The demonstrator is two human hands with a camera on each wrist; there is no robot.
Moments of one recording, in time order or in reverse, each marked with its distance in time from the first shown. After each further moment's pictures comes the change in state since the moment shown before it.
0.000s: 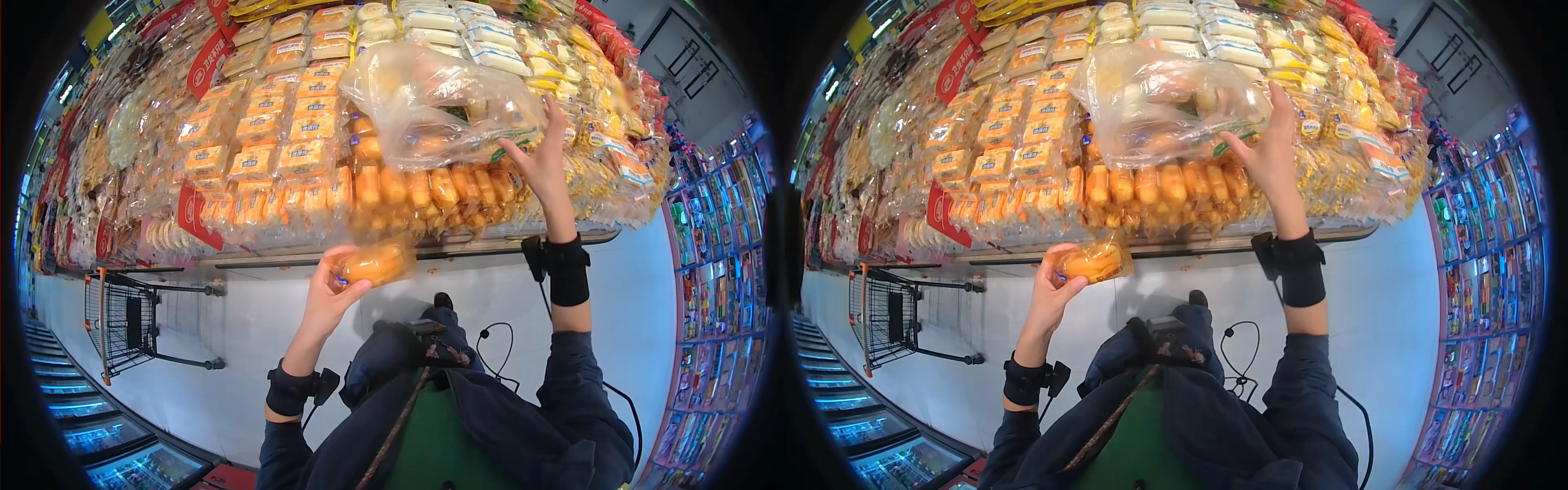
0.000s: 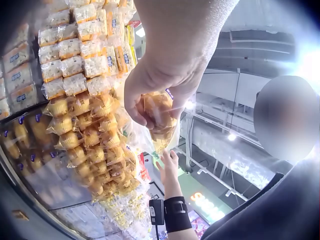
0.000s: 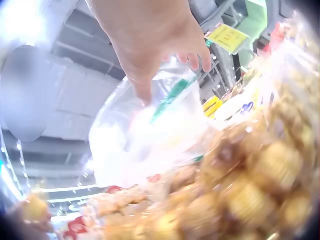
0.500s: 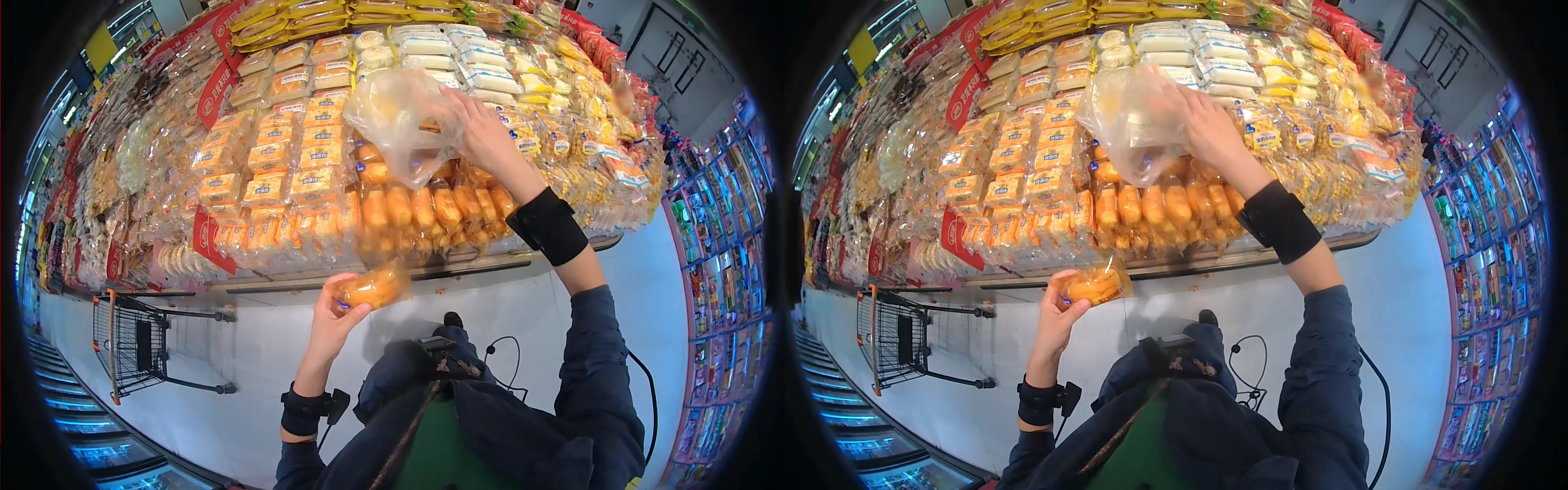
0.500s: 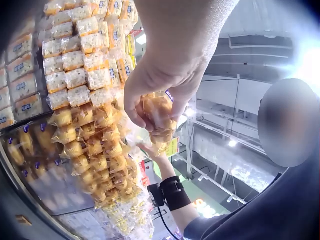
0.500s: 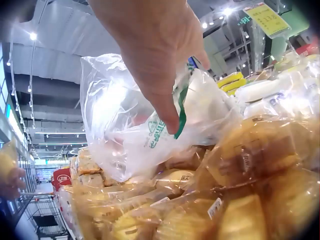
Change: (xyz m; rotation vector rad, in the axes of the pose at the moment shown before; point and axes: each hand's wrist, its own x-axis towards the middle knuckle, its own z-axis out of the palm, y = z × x) left_hand -0.013 0.001 -0.013 -0.021 0.045 0.001; right_hand 0.052 -0.016 0.057 -0.294 -0.378 -0.345
